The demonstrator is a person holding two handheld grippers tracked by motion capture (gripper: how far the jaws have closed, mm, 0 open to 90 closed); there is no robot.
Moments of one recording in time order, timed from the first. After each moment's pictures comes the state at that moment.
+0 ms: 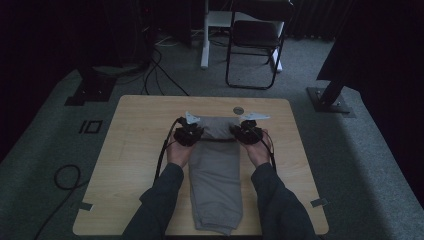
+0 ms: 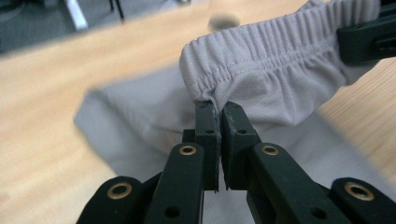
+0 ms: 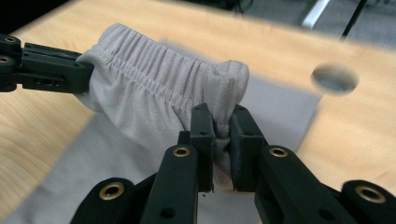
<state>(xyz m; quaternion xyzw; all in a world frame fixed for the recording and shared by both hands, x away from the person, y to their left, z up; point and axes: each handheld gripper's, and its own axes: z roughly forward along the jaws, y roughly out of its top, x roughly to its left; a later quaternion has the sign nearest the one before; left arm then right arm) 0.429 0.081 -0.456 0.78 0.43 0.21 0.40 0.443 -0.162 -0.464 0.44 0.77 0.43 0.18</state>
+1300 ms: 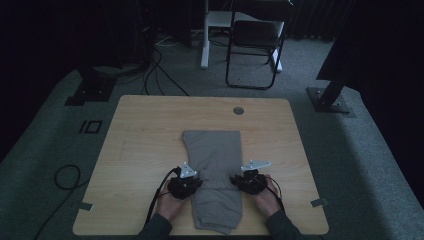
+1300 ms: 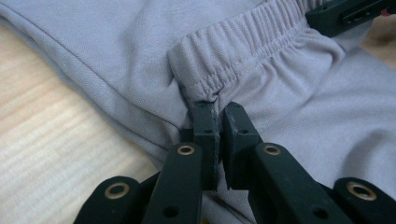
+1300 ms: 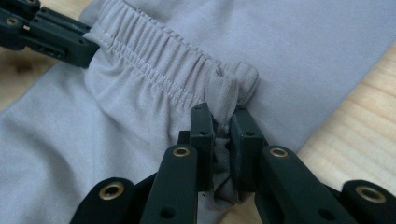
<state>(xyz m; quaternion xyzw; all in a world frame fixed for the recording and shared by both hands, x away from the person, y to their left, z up) 0.304 0.093 -0.547 0.84 0.39 0.11 0.37 0.323 -0.175 -0.546 0.39 0.83 0.39 0.08</state>
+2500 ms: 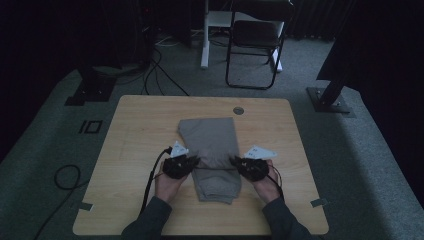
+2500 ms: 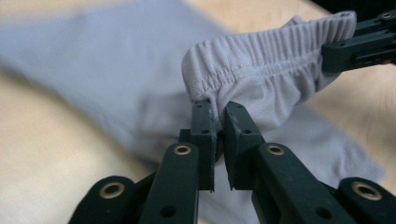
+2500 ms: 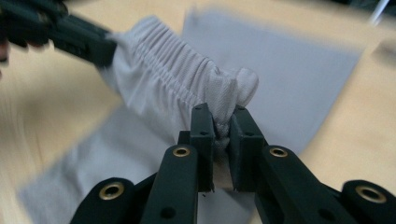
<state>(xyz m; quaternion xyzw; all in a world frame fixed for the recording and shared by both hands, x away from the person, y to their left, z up) 0.330 0.111 -0.519 0.79 0.42 0.10 0.43 0.336 -0.173 -0.511 0.34 0.81 0.45 0.16</state>
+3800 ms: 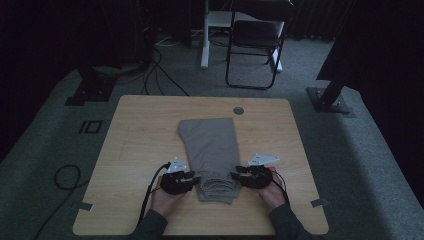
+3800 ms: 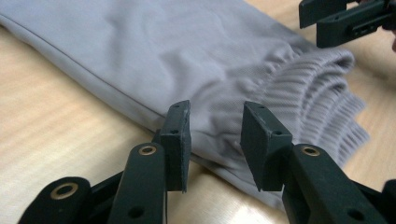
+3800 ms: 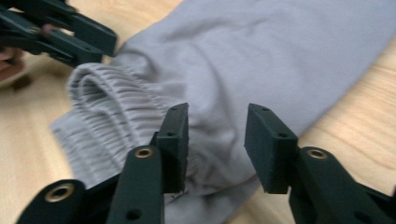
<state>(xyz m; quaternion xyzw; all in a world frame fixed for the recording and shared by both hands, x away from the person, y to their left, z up) 0.313 0.121 -0.533 0.80 0.40 0.09 0.44 0.335 -0.192 -0.528 0.35 0.82 0.44 0.09</state>
